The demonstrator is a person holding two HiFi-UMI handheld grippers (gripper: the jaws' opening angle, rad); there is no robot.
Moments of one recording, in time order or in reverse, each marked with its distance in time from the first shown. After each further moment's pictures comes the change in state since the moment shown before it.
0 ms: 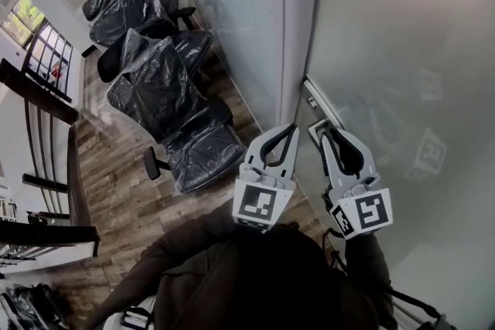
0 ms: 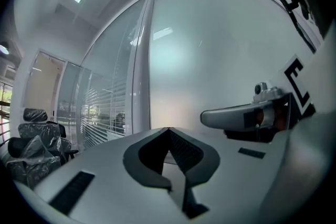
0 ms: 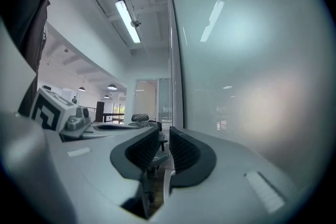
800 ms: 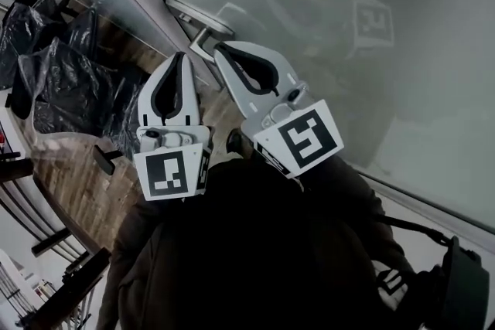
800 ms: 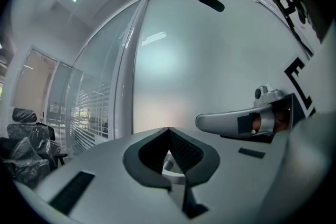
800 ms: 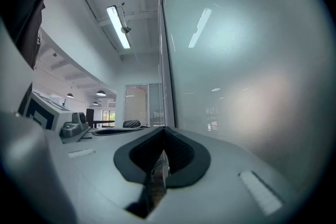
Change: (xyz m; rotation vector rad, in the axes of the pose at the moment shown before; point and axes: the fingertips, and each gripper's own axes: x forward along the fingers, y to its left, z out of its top) left arm 0.009 -0.041 0.010 0.021 -0.002 -0.052; right arm -0.031 -0.013 0.002 0.061 -0.059 -0.093
